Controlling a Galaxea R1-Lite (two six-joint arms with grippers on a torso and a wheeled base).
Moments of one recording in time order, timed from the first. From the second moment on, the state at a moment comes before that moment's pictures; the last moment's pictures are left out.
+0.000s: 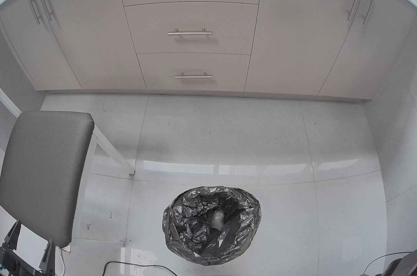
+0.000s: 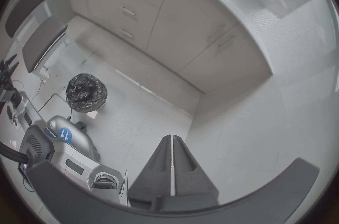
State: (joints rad) left arm 0.00 0.02 -0.02 0.01 -0.03 0.01; right arm 0.43 1.26 -2.00 1.53 -0.58 -0.22
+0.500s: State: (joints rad) left arm 0.00 0.02 -0.02 0.01 -0.03 0.01; right arm 0.17 0.69 -2.00 1.53 -0.50 -0.29
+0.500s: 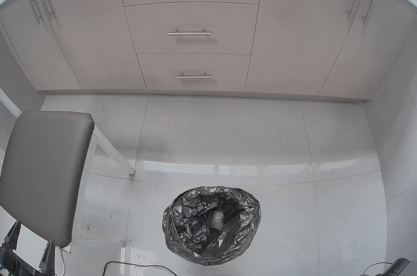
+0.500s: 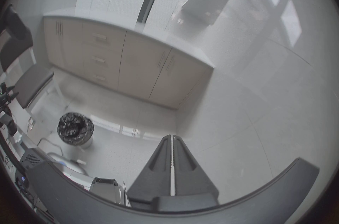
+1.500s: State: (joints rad) left arm 0.00 0.02 -0.02 0.01 -0.03 0.01; right arm -0.01 0.01 -1.76 1.39 -0.09 -0.05
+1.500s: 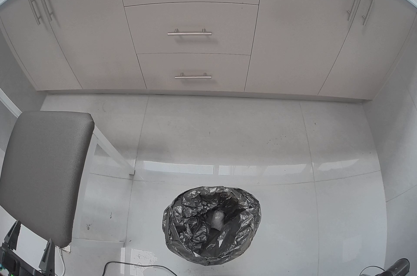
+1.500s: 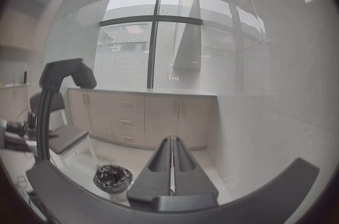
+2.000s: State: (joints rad) left arm 0.00 0.02 -0.02 0.01 -0.03 0.01; right arm 0.00 0.01 -1.03 0.76 -0.08 0.12
